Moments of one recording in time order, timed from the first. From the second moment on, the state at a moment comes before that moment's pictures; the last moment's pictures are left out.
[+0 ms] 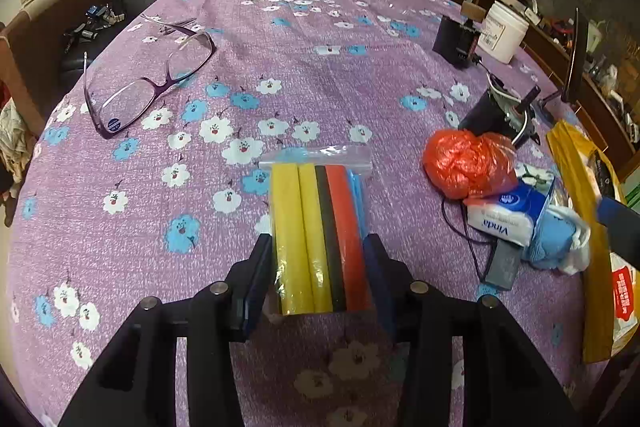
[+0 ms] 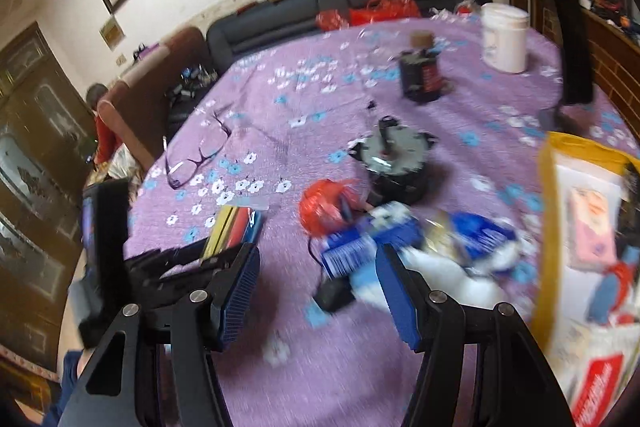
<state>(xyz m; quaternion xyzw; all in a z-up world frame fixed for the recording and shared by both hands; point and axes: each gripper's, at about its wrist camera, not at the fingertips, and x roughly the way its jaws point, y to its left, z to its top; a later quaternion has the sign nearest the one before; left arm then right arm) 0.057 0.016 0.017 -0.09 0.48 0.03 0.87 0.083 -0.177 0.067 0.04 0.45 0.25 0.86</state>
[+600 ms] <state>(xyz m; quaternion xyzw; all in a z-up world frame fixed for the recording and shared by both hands) 0.052 0.015 0.018 -0.09 0.46 0.03 0.88 0.107 -0.125 0.032 -0.04 0.46 0.25 0.85</state>
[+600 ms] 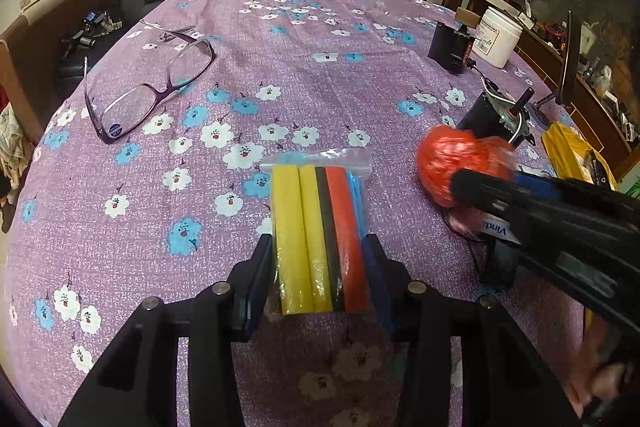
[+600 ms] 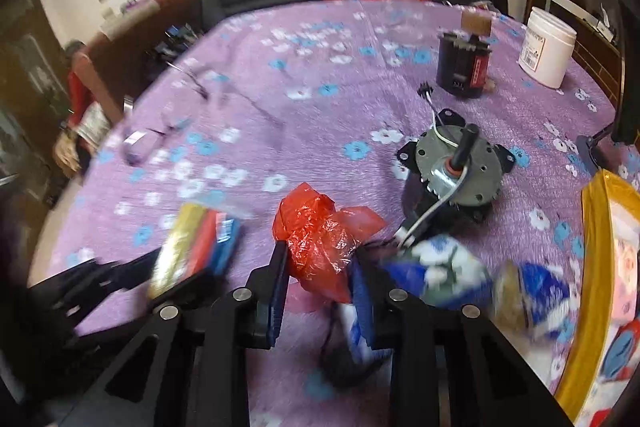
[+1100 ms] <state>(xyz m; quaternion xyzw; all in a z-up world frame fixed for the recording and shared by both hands) 0.037 0.004 0.041 -0.09 0.42 0.01 0.90 0.024 -0.196 0.050 0.03 0.42 0.26 0.87</state>
